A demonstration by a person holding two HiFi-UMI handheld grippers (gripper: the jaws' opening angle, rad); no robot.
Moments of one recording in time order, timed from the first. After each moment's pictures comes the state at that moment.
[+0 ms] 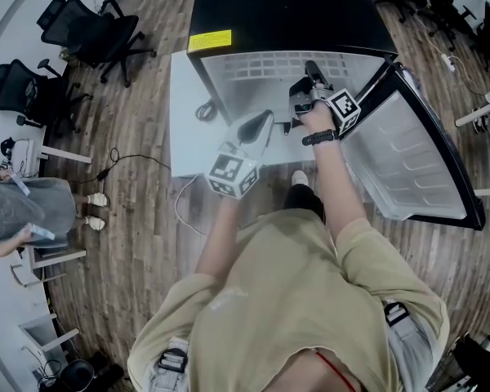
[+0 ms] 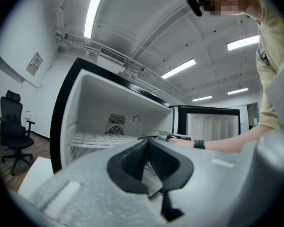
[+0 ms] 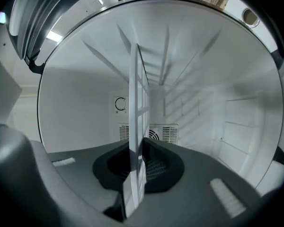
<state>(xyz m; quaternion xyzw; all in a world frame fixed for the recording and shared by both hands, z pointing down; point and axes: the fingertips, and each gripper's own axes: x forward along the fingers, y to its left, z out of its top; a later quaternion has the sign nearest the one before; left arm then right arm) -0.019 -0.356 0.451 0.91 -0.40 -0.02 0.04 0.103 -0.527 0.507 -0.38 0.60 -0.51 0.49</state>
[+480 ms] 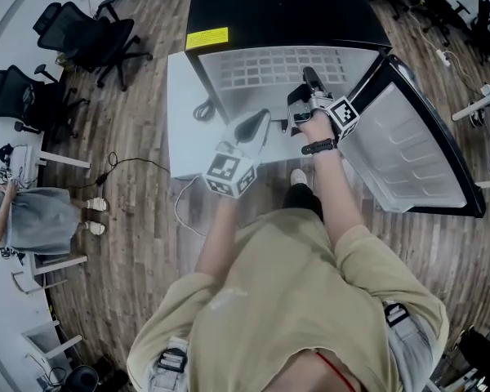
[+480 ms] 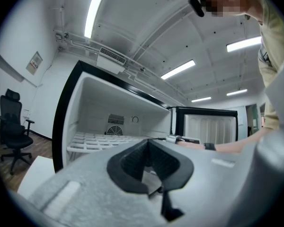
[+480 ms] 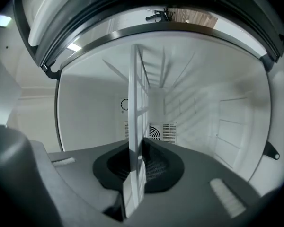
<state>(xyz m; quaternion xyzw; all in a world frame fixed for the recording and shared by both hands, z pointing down) -0.023 -0.347 0.449 0.92 -0.40 -0.03 0.04 0.104 -0.492 0.506 -0.37 0.60 -0.51 0.49</state>
